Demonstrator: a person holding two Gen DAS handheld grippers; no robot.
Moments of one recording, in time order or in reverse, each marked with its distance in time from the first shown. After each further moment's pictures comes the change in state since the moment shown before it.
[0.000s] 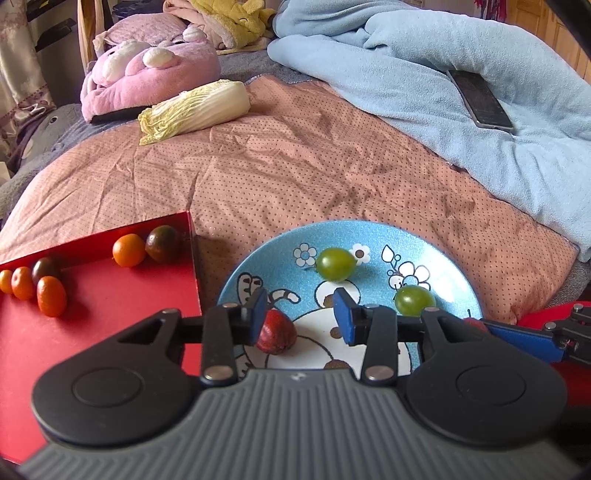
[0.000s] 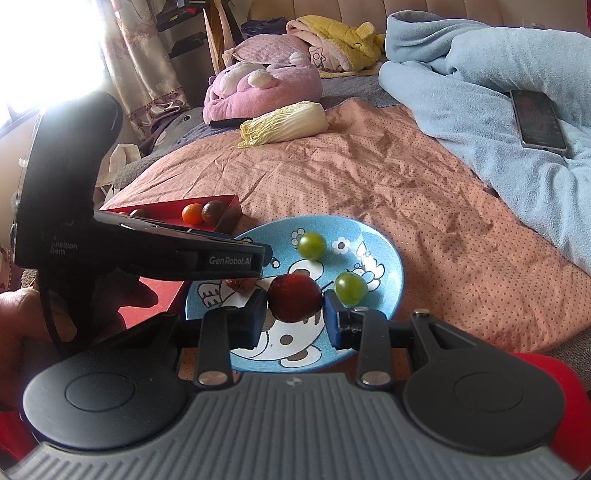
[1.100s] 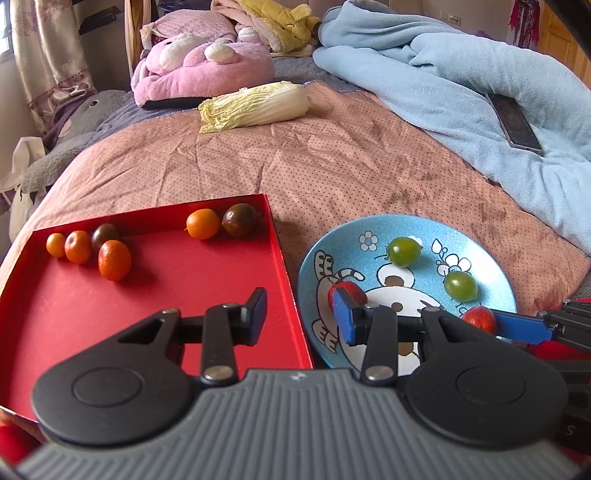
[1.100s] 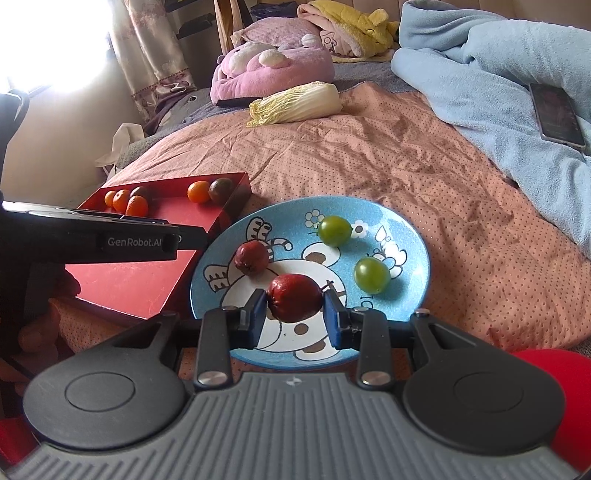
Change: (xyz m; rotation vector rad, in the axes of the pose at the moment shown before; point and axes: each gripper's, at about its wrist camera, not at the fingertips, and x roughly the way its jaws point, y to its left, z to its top) left arm -0.032 0.046 -0.024 -0.086 -0.023 0.072; right arm 0.025 0.012 -0.004 -0.035 0.053 0.003
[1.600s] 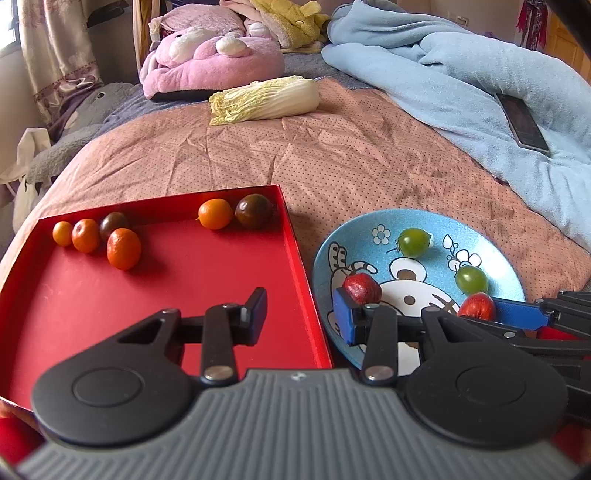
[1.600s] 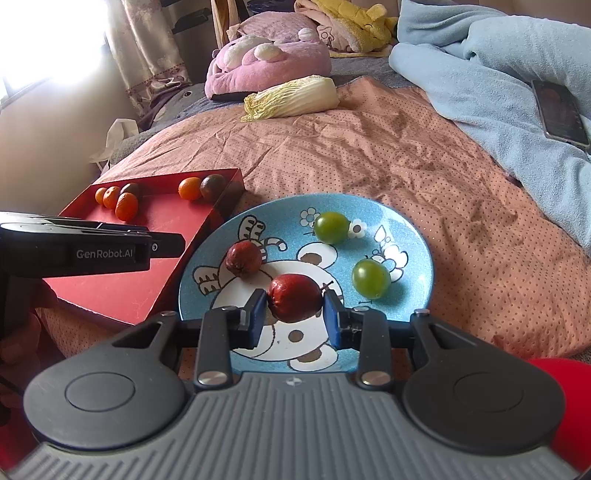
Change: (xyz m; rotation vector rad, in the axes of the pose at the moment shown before) left arm 0.000 0.011 -0.006 -0.023 0.009 0.009; right arm 0.014 0.000 0.004 -0.002 0.015 -0.013
